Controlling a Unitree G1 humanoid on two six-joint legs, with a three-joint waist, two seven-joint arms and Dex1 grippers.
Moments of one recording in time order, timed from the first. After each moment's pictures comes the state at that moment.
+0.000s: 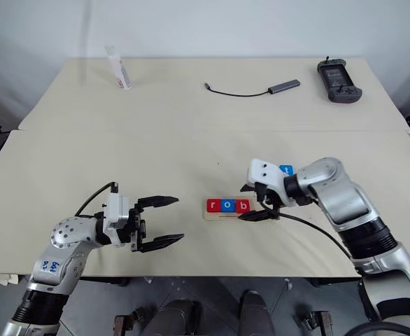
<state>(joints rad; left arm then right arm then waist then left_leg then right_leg) -0.15 0.52 -0.01 -0.14 -0.44 0.06 -1.07 -0.68 -0.79 0.28 -0.01 0.16 0.55 1.29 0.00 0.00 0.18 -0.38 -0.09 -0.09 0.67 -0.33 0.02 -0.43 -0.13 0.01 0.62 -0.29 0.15</state>
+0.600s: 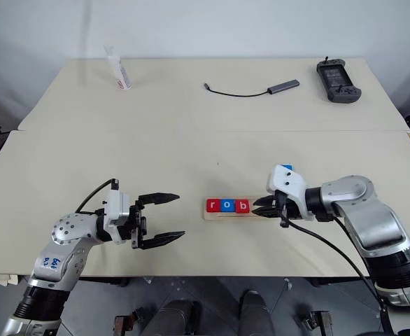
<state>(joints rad) -0.18 0.52 -0.01 -0.13 -0.44 0.06 -1.08 -0.45 -0.84 0.15 -0.22 0.26 0.62 1.19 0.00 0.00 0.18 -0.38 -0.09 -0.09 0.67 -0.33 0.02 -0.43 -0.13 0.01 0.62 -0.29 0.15</state>
